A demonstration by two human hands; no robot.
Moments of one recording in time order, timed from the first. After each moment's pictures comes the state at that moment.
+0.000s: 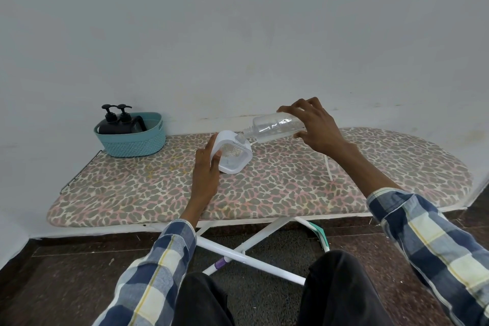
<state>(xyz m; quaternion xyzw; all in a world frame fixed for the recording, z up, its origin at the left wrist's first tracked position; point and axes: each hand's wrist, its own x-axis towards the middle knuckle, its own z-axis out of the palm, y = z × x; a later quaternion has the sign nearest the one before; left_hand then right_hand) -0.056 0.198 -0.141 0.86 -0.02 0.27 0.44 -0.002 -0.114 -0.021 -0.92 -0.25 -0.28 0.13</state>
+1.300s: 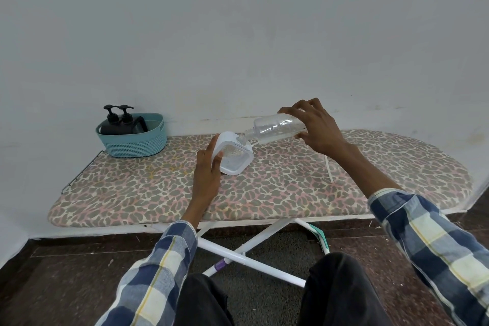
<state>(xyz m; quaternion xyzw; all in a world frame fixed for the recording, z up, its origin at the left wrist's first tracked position) -0.059 0.199 -0.141 0.85 -0.02 0.27 0.44 -0.004 -0.113 -0.018 -0.92 -0.26 -0.28 0.12</state>
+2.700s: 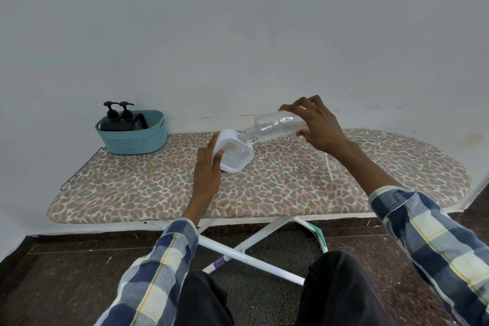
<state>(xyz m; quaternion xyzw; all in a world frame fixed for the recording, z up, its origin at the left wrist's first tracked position) -0.058 0.198 -0.141 0.85 -0.01 0.27 0.45 -0.005 -0.111 -0.015 -0.92 -0.25 -0.28 0.11</state>
